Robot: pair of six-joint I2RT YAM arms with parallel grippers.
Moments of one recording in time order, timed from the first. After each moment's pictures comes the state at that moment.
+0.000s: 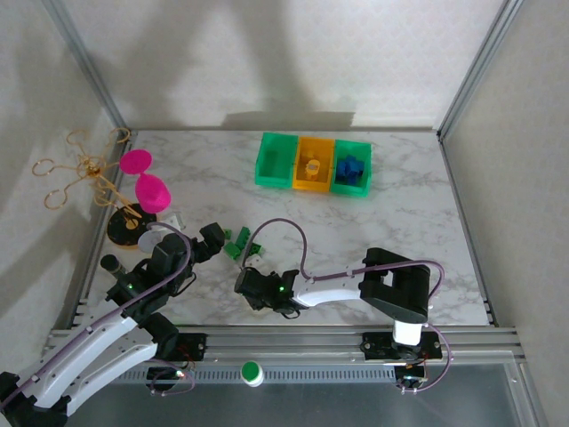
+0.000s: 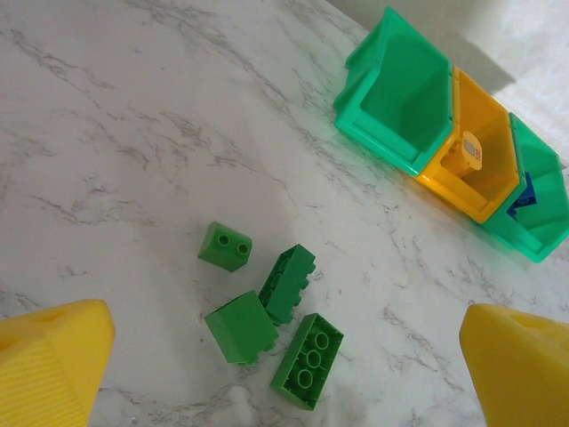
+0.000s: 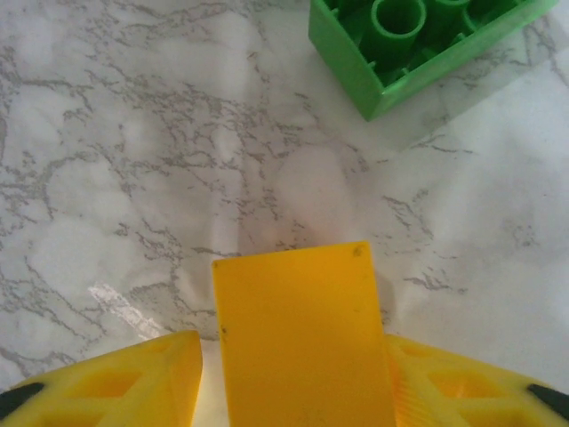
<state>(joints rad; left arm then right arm) -0.62 0.60 0.56 -0.51 -0.42 -0.87 1.35 1.83 1.01 -0.27 0.33 0.60</state>
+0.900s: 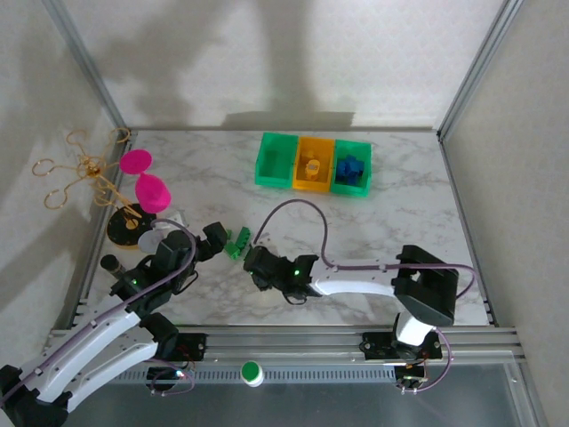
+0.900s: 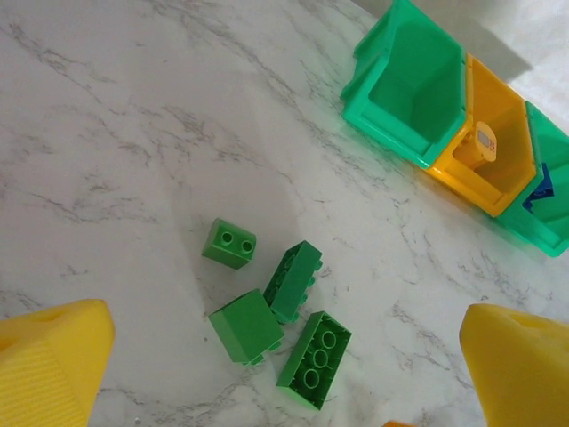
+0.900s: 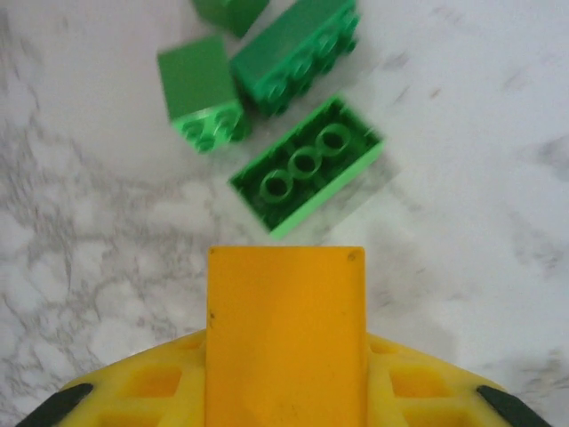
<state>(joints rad) -0.62 0.65 0.58 -0.50 -0.42 -0.86 1.25 1.64 1.01 -0.31 0.34 0.64</state>
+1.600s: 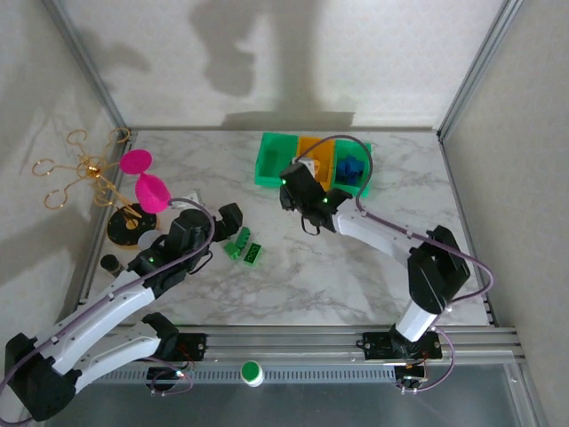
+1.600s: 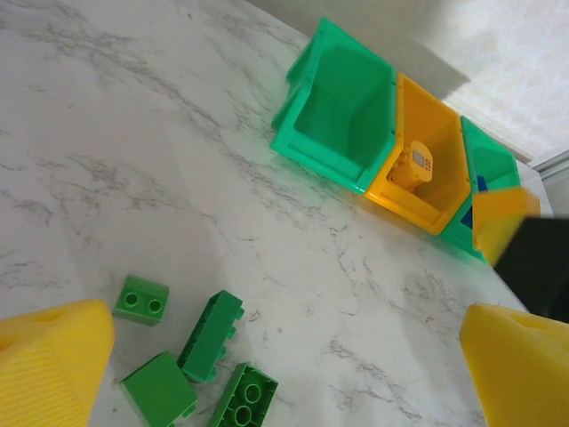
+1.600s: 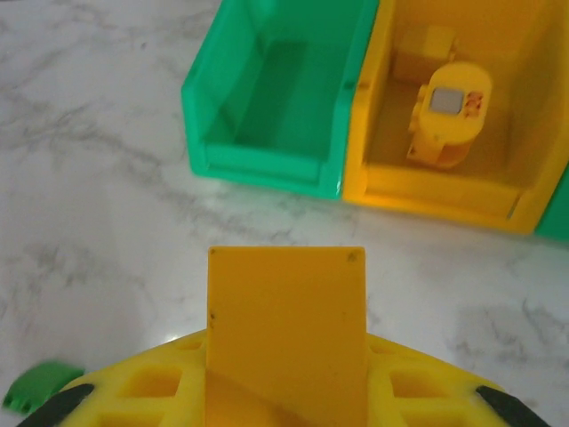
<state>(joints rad) -0.62 0.89 0.69 -0.30 -0.37 -0.80 0.79 1.70 1.33 -0.39 0.34 0.55</state>
